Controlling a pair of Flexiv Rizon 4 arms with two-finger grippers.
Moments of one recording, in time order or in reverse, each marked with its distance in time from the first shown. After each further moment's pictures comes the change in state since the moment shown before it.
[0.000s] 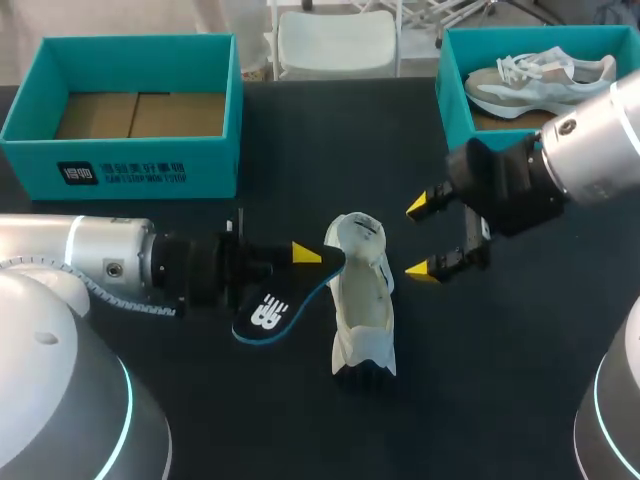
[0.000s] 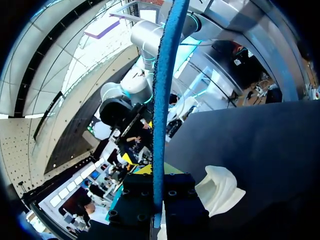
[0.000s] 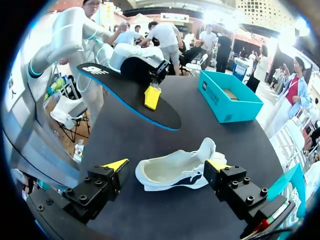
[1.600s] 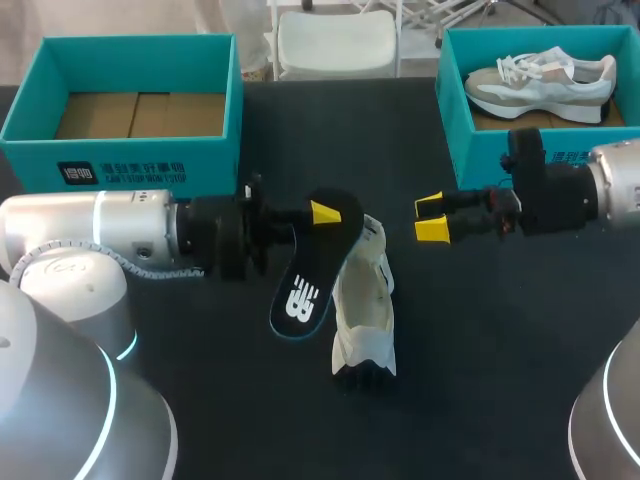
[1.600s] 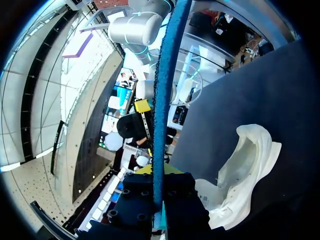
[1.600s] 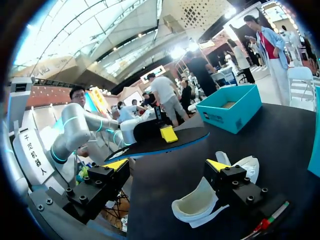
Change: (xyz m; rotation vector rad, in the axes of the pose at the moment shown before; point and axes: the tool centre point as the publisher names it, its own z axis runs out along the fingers) left arm -0.051 0.028 0.023 -0.053 -0.067 0.332; right arm -0.007 0.023 -0.020 -0.520 0.247 0.541
